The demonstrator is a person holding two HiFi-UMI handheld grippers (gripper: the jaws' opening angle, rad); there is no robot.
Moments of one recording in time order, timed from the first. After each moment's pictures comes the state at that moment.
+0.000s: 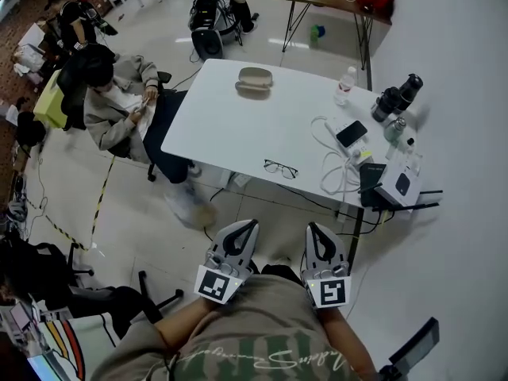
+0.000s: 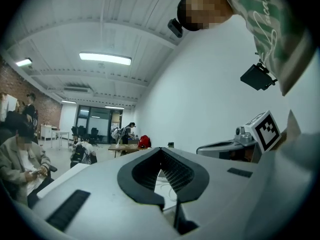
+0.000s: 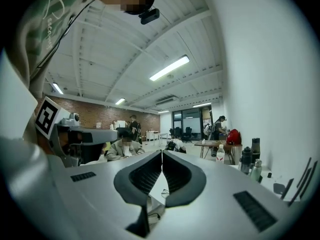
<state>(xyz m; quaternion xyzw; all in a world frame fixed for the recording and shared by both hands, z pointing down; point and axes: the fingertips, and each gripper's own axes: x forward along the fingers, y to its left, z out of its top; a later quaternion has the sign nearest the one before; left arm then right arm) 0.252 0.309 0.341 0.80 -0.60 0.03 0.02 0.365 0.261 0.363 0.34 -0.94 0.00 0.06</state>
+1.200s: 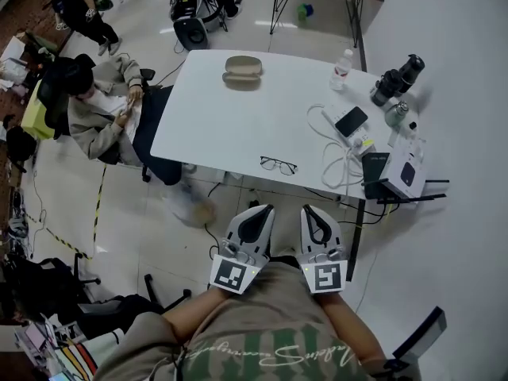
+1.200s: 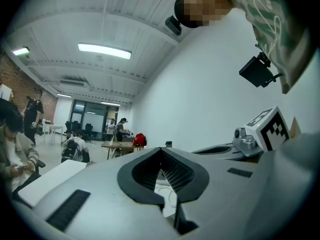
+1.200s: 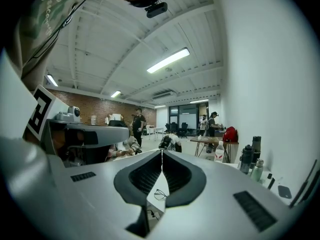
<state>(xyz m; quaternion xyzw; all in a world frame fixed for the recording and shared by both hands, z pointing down) 0.255 0.235 0.357 0.82 -0.58 0.00 0.04 0.323 0.207 0.383 0.36 -0.93 0.00 0.10</state>
